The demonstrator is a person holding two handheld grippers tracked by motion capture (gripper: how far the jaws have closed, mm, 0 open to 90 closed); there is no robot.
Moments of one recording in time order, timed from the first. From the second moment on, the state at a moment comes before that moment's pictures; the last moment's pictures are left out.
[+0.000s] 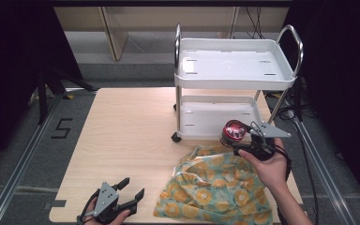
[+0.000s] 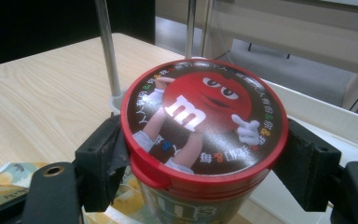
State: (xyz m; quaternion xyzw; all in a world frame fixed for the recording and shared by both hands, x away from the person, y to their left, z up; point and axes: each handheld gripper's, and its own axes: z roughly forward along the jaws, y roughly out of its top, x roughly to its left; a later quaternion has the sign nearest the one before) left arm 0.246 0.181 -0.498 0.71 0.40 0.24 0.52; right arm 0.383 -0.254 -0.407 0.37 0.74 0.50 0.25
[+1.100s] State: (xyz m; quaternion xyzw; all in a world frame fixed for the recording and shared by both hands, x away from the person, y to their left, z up) left arm 0.247 0.181 -0.497 0.72 0.40 0.25 0.52; right arm 0.395 -0.254 -0.406 0.36 0.75 0.49 0.27
